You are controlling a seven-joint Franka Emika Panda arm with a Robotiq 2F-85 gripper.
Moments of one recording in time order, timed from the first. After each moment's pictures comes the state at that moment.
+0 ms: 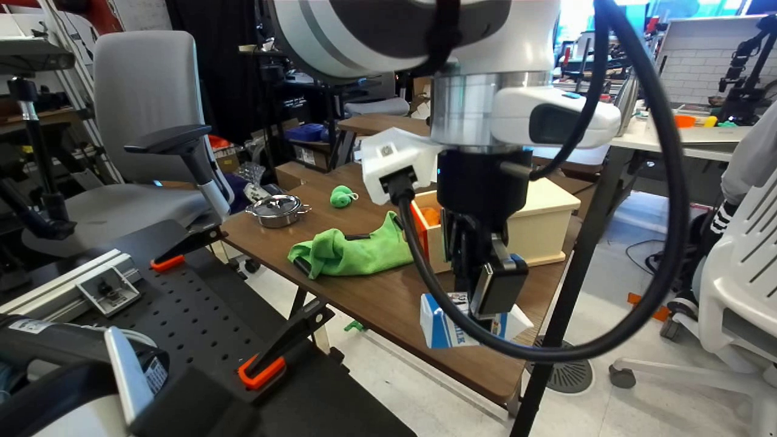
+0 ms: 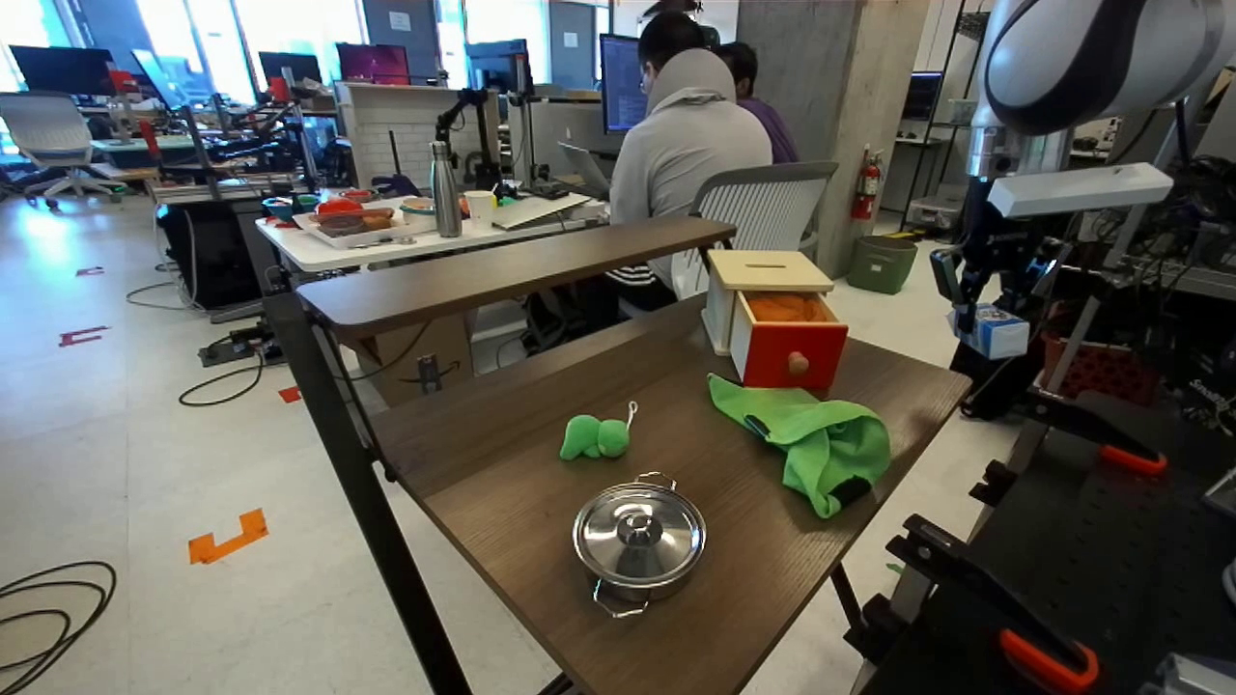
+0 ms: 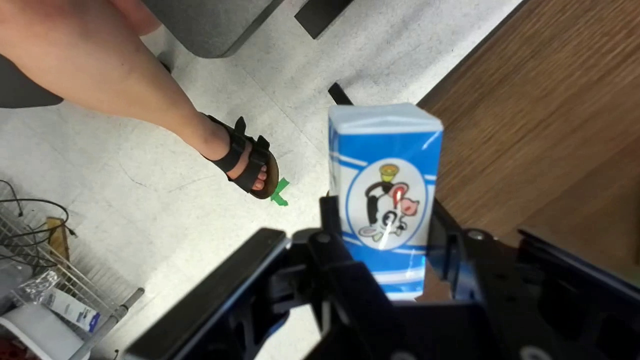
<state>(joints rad) -0.16 0.46 -0.28 -2.26 -0.08 2.64 0.35</state>
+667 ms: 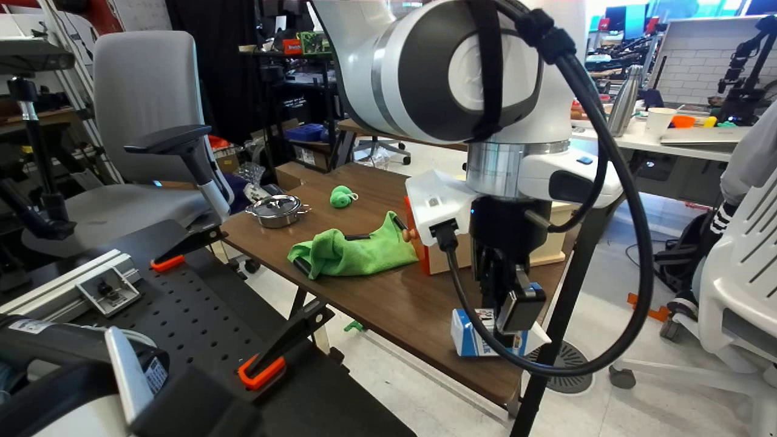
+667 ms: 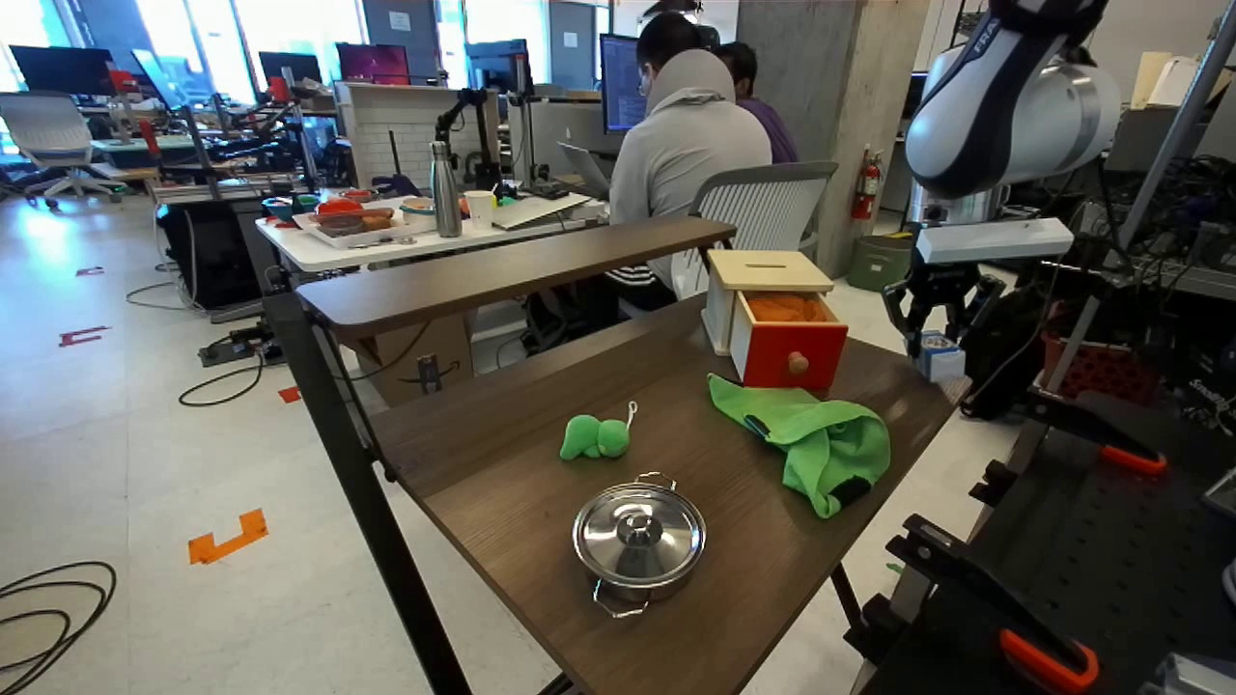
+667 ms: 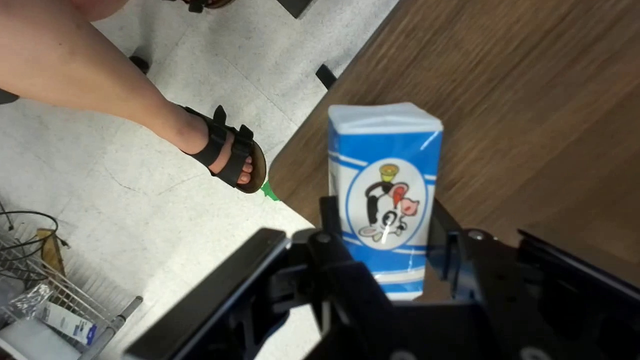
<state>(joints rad) -0.15 0.70 -0.27 -2.03 0.02 2.65 0.38</state>
